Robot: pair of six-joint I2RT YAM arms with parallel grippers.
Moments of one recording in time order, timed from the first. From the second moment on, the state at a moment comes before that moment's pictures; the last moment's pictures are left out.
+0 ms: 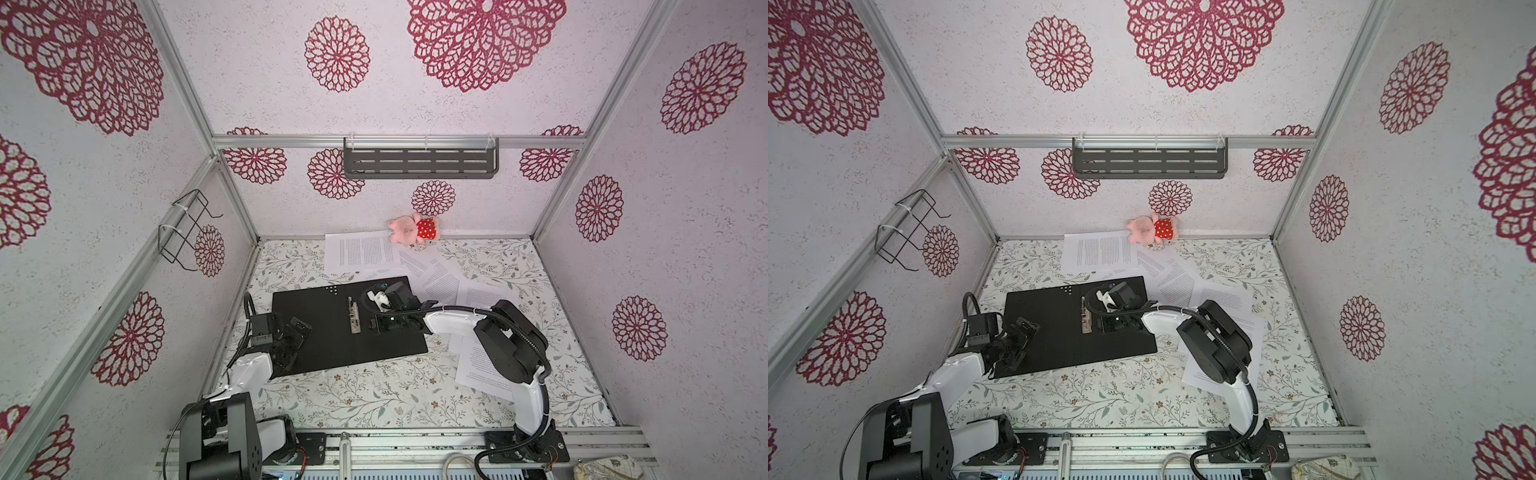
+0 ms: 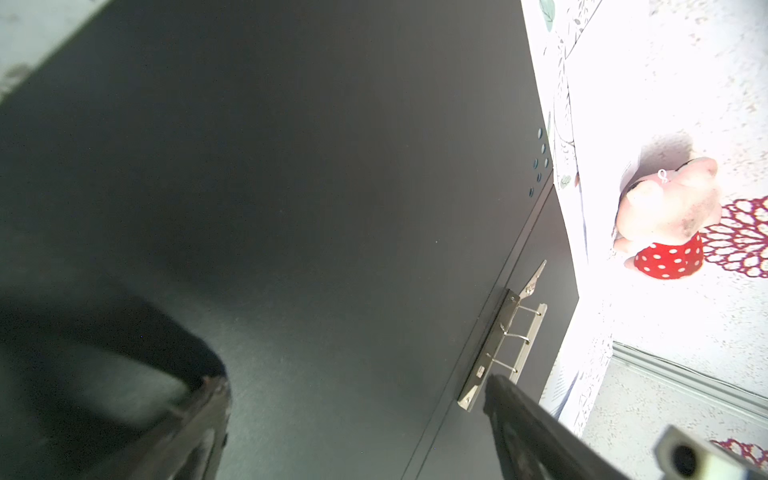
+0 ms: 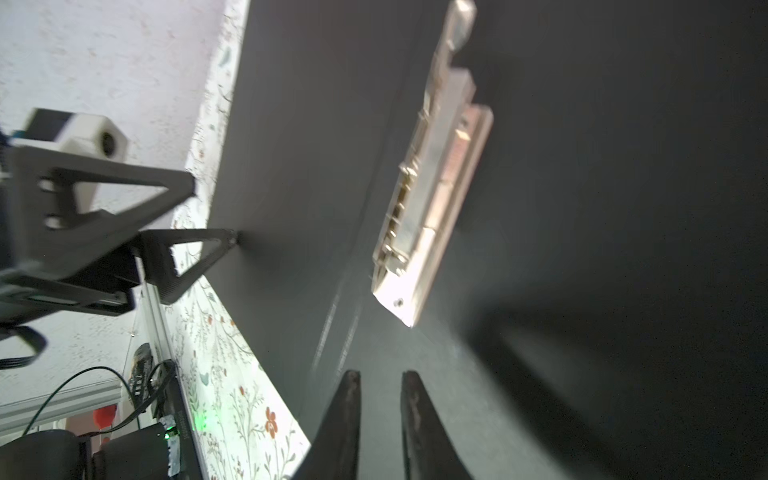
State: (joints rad) left arm 0.20 1.22 0.46 -0.21 0.29 -0.87; right arm 0.82 2.03 1.26 -0.02 -0.43 0.57
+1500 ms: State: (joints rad) left arm -0.02 1.08 0.45 -0.41 0.20 -0.82; right arm 0.75 1.76 0.82 0.18 -0.35 0.63
